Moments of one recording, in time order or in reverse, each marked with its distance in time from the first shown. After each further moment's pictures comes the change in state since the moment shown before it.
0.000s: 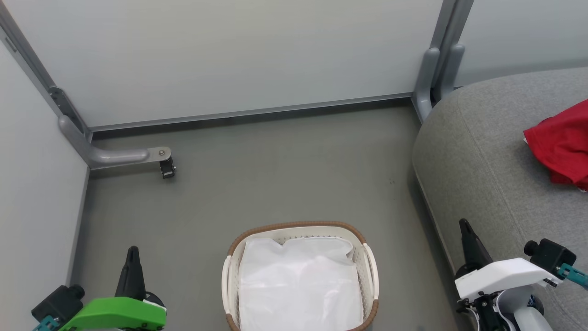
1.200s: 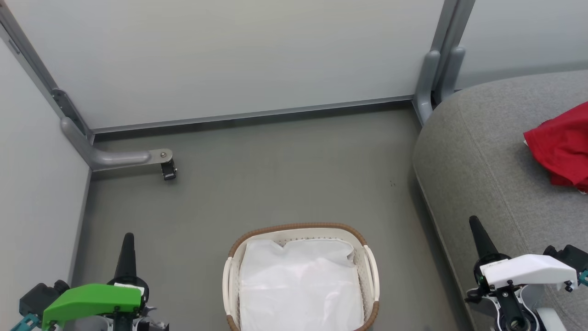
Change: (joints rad) left arm -0.051 0.001 0.038 -0.007 -0.405 -0.010 0.108; right arm -0.002 0.003 -0.064 -0.032 0.390 0.000 0.109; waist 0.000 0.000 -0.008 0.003
